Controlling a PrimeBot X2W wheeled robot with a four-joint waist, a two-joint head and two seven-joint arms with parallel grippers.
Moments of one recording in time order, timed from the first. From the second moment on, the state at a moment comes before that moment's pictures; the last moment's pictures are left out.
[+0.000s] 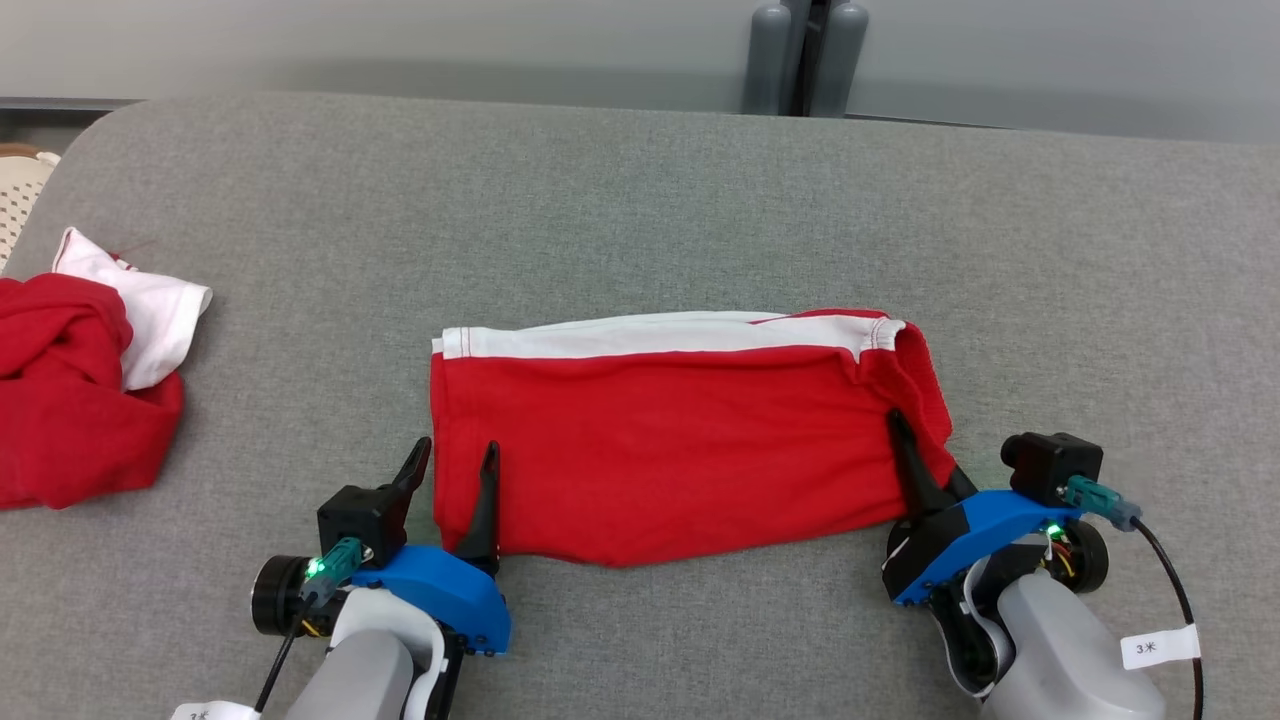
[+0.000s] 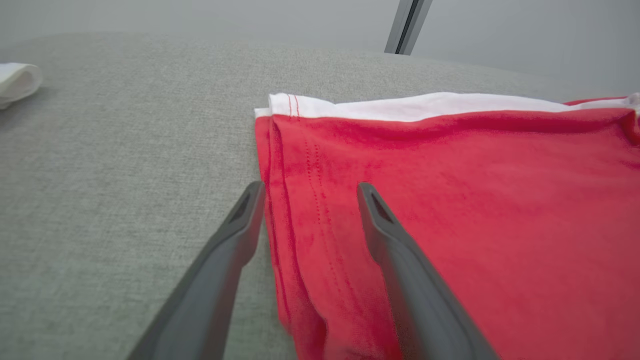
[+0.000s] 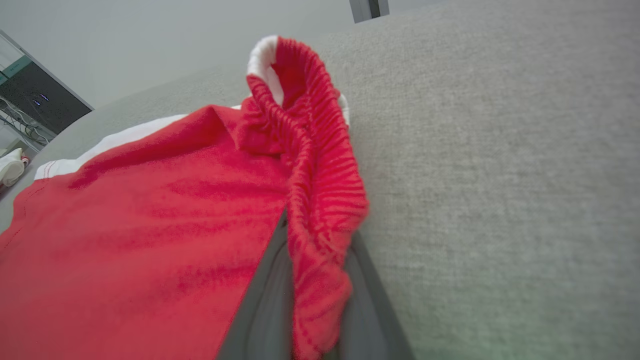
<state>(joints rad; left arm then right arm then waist) -0.35 0.13 -0.41 0.67 -0.43 -0.02 -0.26 -0.48 -0.06 0.20 0.86 0.46 0.13 -0.27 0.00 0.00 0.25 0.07</state>
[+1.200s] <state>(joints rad) -0.24 0.05 -0.40 0.72 -0.38 -0.10 -0.26 -0.47 -0.05 0.27 0.78 0.39 0.13 -0.23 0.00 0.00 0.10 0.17</state>
